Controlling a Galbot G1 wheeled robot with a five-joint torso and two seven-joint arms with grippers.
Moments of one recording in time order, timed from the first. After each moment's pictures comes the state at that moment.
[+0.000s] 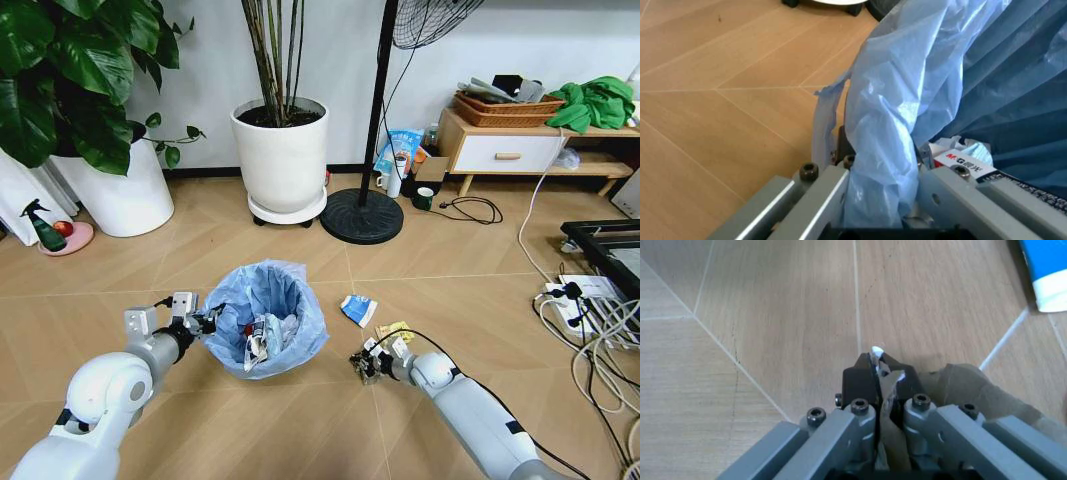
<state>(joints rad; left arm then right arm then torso) 1.28 -1.04 -0.56 -2.04 -0.75 0.70 -0.05 -0.82 1.21 0.02 1.02 0.13 -0.21 -0.54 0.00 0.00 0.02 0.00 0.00</state>
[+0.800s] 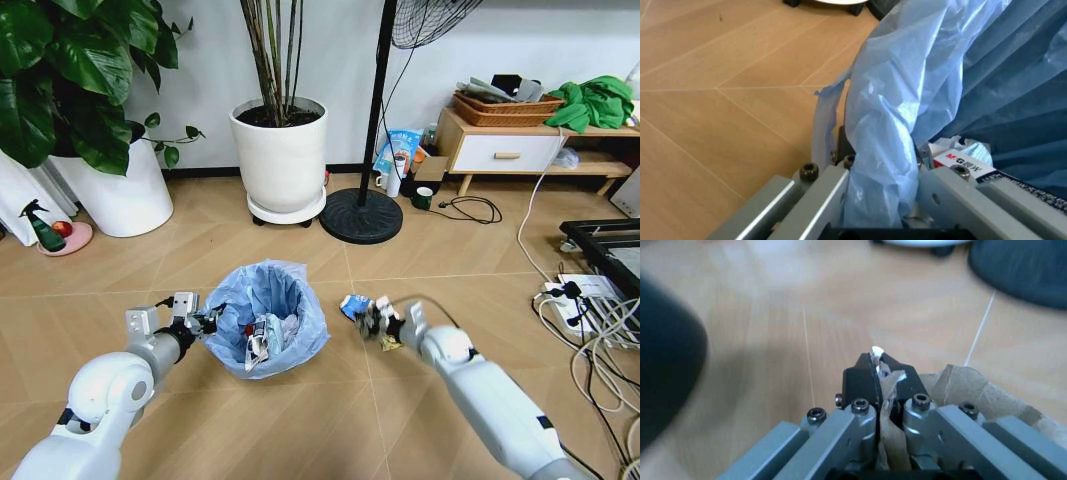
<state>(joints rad) 1.28 -1.04 -0.56 -2.04 -0.75 0.70 -0.05 -0.79 1.14 0.13 1.36 0.45 -0.30 -0.39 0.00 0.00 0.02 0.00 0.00</state>
